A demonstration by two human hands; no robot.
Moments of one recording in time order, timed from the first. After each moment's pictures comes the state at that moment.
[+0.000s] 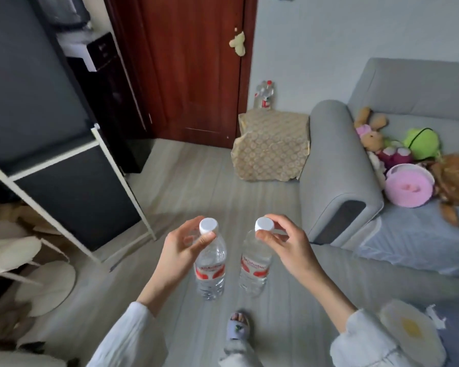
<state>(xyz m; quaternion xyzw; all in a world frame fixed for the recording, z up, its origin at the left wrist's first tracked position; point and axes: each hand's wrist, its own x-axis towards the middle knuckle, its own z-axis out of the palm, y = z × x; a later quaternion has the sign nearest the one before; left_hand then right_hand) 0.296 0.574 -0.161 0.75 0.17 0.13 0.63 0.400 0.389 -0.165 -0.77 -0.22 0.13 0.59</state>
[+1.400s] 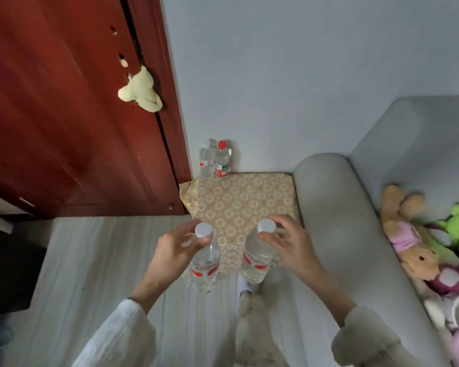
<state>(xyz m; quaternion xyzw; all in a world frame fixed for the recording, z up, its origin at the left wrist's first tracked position) 1.224 0.827 -0.208 0.82 0.12 -0.02 0.57 1.291 0.603 -0.221 -0.82 -0.11 0.08 0.55</state>
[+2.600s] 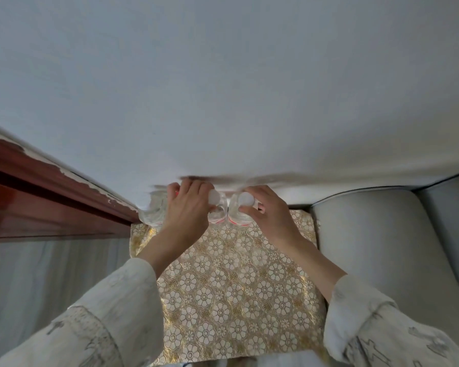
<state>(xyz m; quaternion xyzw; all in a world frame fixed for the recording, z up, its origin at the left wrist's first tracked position) 1.684 0.824 -0.418 0.99 0.00 -0.03 0.10 1.719 0.646 -0.434 -0.86 -0.13 0.18 0.45</state>
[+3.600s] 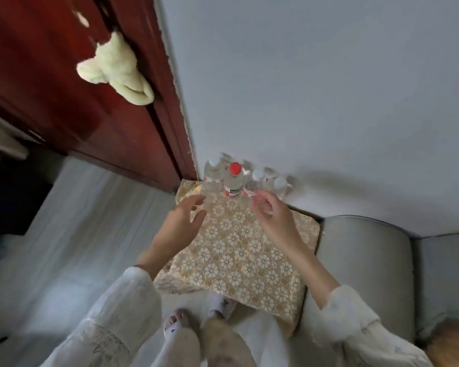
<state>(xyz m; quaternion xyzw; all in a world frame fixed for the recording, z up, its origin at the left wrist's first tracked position) 1.504 0.833 -0.312 0.86 0.28 -0.01 0.43 1.616 0.670 -0.298 -0.83 -0.19 0.29 0.44</state>
